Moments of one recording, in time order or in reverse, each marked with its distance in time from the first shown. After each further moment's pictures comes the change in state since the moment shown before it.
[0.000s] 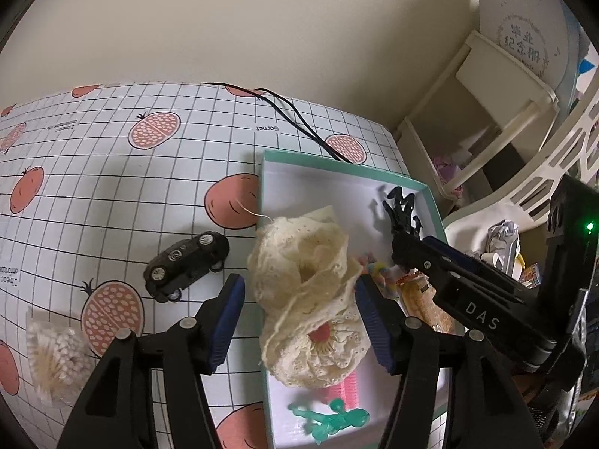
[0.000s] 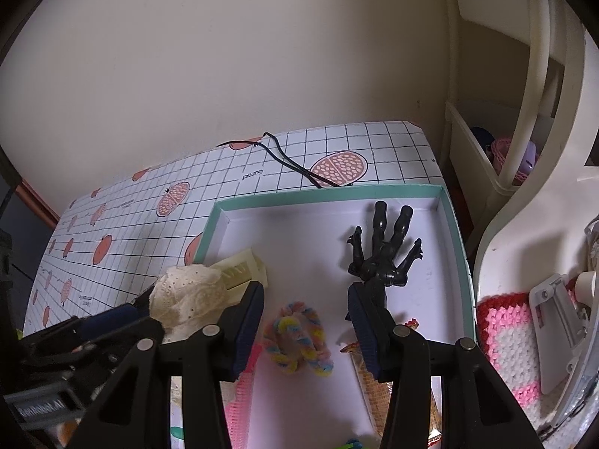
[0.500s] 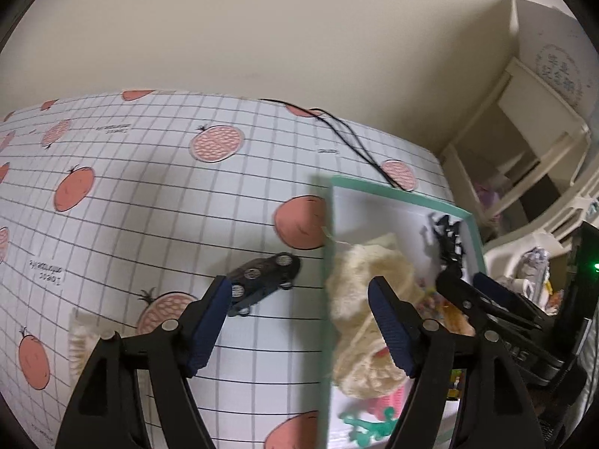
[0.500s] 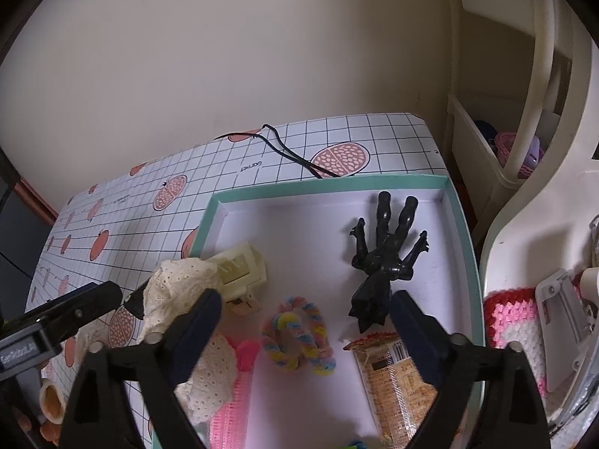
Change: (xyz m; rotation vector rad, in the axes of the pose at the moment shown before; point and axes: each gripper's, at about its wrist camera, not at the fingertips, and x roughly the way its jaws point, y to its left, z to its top) left arm -0.013 0.034 0.007 -0.065 -0.055 0.146; right arm 0.007 0.002 -0.003 -0.003 0.018 0.004
